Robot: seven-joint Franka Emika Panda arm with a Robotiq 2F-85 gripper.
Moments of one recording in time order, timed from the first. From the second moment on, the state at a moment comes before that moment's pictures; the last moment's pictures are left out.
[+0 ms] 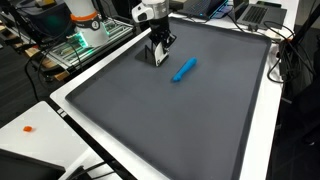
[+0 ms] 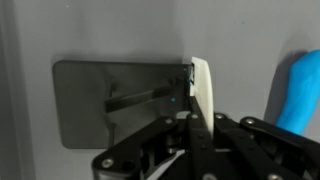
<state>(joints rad) 0.05 0.09 0.06 -2.58 0.25 2.74 1.32</state>
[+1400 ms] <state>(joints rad) 0.10 0.04 0.11 -2.24 0.05 2.23 0.96</state>
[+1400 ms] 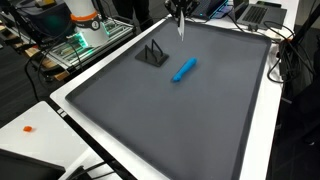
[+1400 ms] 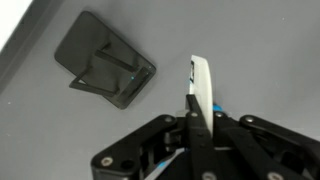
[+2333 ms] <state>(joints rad) 0.11 0.24 0.09 -2.05 0.00 2.20 0.45</state>
